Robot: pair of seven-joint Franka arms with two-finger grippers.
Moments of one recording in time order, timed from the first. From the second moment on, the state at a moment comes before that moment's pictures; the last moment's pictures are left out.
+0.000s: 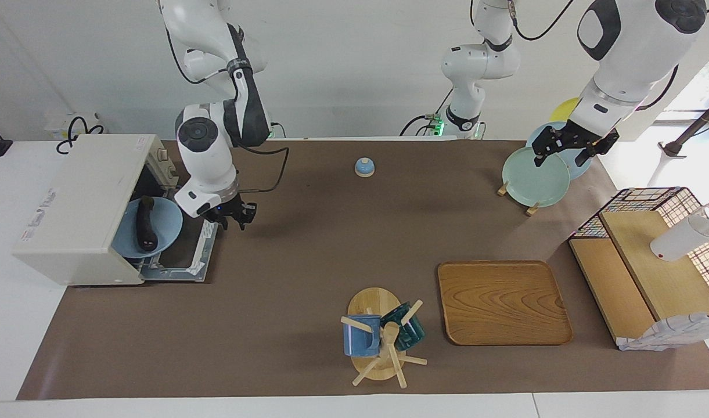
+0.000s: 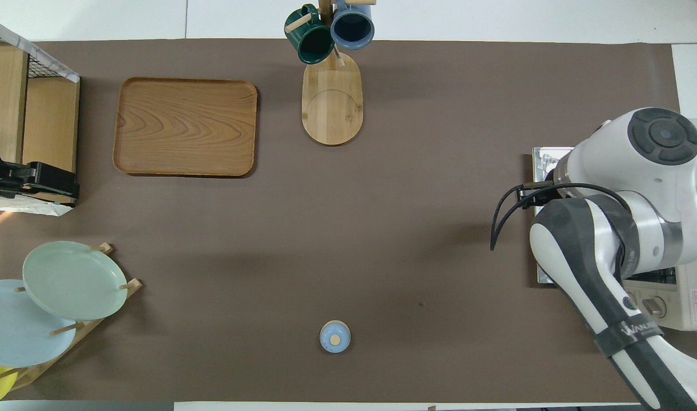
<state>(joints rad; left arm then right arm) -0.03 -0.04 -0.02 -1.69 0.00 1.59 0.03 0.20 0.06 -0.11 -2.04 -0.09 2.01 0.10</state>
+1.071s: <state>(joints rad) -0.03 -0.04 -0.02 -1.69 0.00 1.59 0.03 0.06 0.04 -0.12 -2.18 -0.12 2.19 -0.18</state>
